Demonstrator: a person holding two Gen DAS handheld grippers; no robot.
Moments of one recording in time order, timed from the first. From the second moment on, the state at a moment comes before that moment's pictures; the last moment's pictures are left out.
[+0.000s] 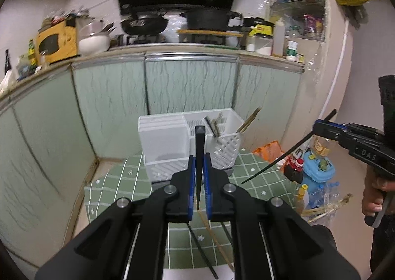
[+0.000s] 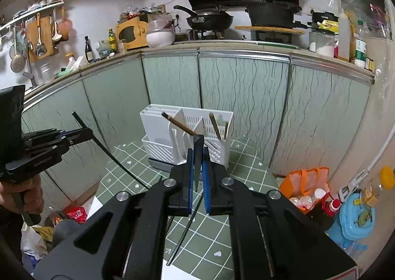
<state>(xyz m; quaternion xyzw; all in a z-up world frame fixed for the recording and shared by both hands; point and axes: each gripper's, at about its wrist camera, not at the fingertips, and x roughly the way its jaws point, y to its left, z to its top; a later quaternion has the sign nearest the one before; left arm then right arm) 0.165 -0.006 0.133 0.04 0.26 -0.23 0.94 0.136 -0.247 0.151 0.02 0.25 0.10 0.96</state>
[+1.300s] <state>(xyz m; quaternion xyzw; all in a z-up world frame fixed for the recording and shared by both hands) 0.310 -0.083 0.206 0.02 0.21 -0.32 0.93 0.287 -0.297 0.222 0.01 0.26 0.15 0.95</state>
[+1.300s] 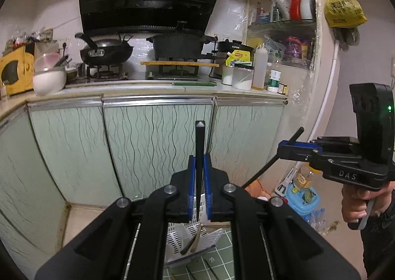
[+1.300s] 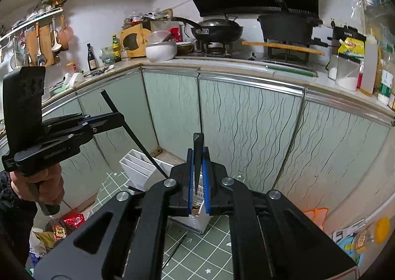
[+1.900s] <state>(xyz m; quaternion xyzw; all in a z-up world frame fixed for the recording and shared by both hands) 0.340 -0.081 0.146 0.01 0.24 -0.30 0.92 0.317 -0.307 0.155 0.00 0.28 0.13 0.95</state>
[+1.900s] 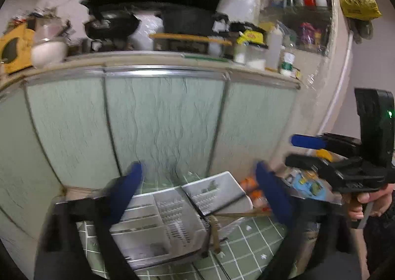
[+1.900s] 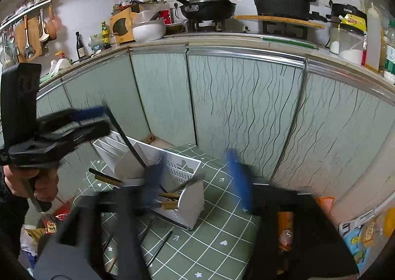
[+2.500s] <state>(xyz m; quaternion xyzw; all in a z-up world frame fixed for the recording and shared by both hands) 0.256 -0.053 0.151 0.06 0.23 -0.23 0.94 0.232 -0.291 0.149 -0.02 0.27 0.13 0.95</state>
